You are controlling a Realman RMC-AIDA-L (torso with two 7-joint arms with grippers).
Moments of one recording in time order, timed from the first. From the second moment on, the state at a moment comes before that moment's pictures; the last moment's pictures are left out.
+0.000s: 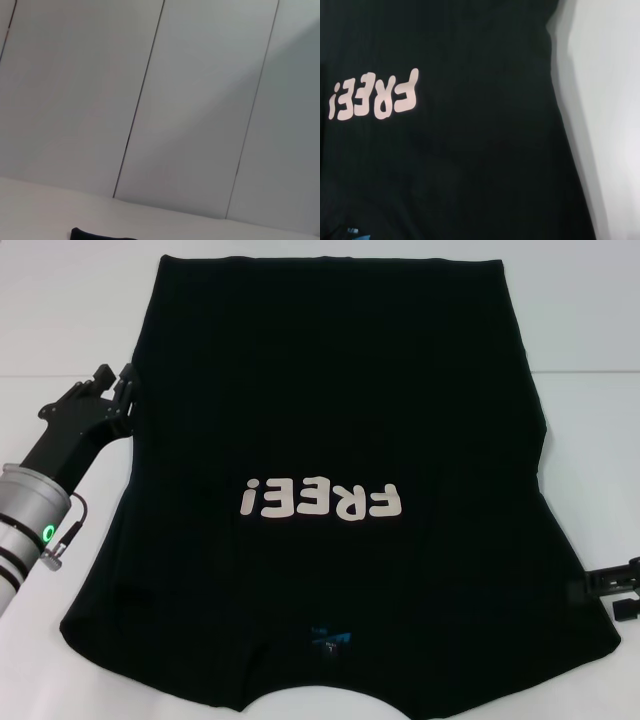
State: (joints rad) left arm -0.60 -2.16 0.19 0.18 1.39 1.11 -0.69; right arm 0.59 1.92 -0.75 -0.73 -2.47 -1.52 2.57
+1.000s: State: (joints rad) left arm -0.59 -2.16 0.19 0.19 1.39 1.11 -0.68; right arm 0.59 1.95 -0.76 -0.73 -2.50 -1.52 2.57
